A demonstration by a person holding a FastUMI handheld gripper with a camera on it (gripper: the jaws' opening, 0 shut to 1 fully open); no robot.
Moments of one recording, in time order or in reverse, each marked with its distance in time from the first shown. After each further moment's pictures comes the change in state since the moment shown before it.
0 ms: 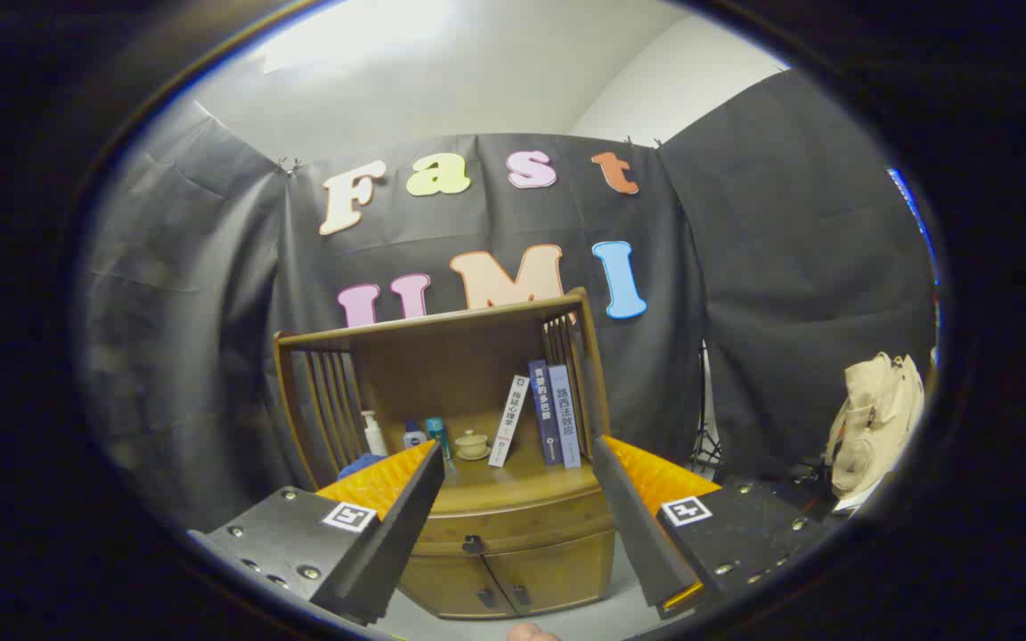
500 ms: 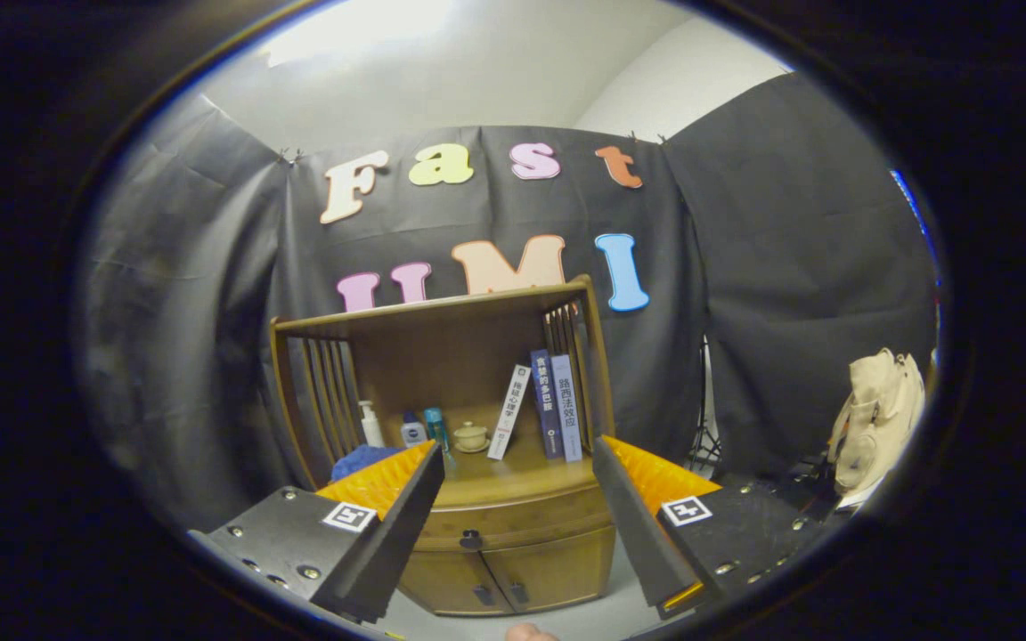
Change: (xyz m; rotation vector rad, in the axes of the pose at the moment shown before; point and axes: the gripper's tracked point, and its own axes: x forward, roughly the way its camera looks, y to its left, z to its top) arm 0.011 0.003 -0.018 -0.024 0.005 -0.005
